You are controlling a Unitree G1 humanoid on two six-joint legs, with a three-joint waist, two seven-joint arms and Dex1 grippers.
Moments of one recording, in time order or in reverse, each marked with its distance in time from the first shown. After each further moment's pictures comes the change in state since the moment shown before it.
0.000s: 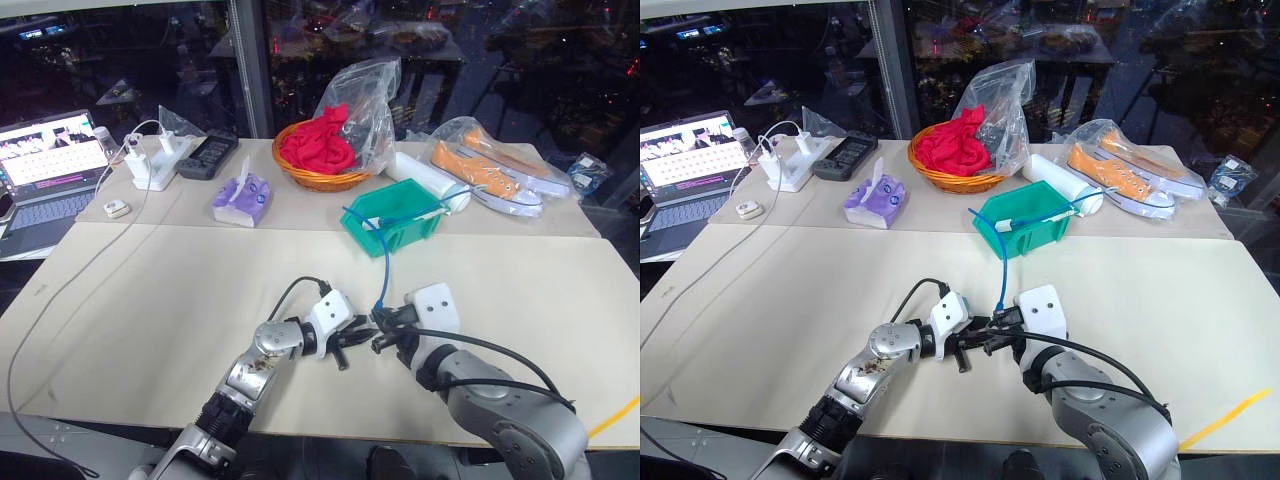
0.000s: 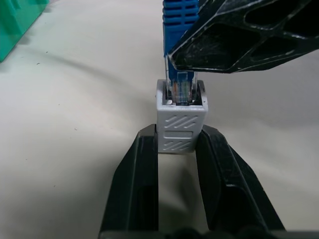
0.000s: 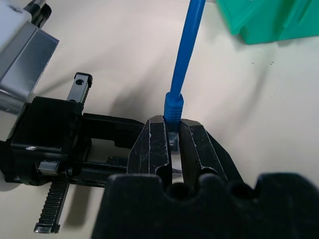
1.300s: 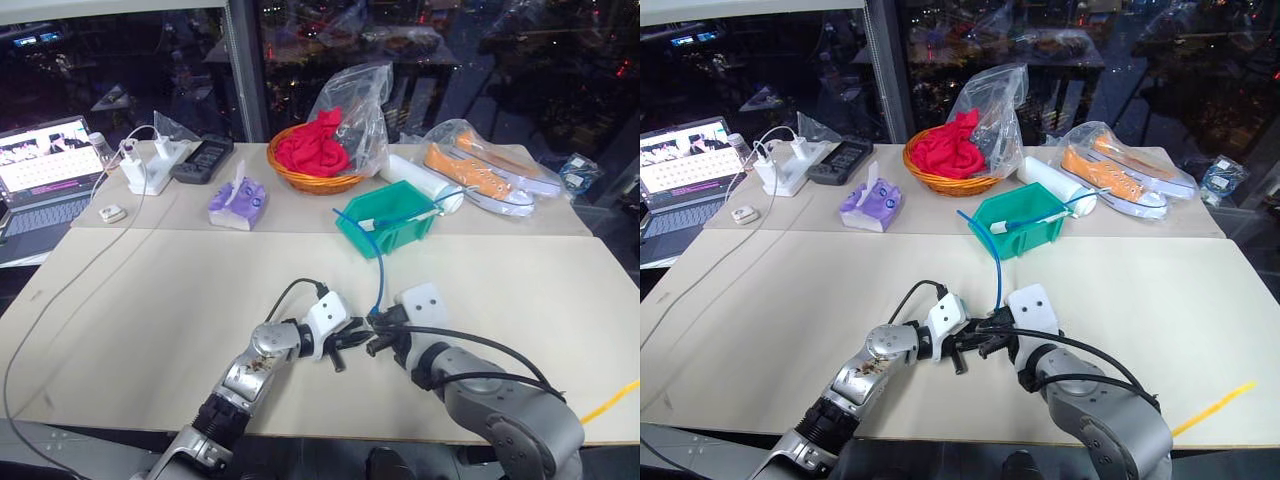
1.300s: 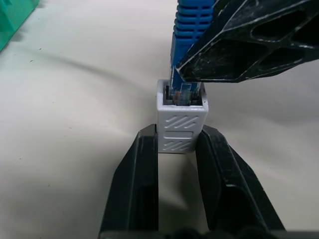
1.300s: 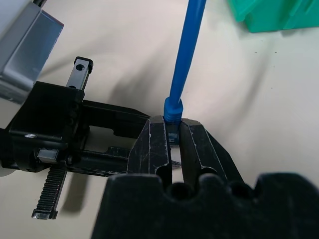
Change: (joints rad) left arm 0.007 0.017 0.001 -0.009 0.001 0.019 0.000; right arm -0.066 0.064 0.003 -0.019 -0.087 0.181 0.061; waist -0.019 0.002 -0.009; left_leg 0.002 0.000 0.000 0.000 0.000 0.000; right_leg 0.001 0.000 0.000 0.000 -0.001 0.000
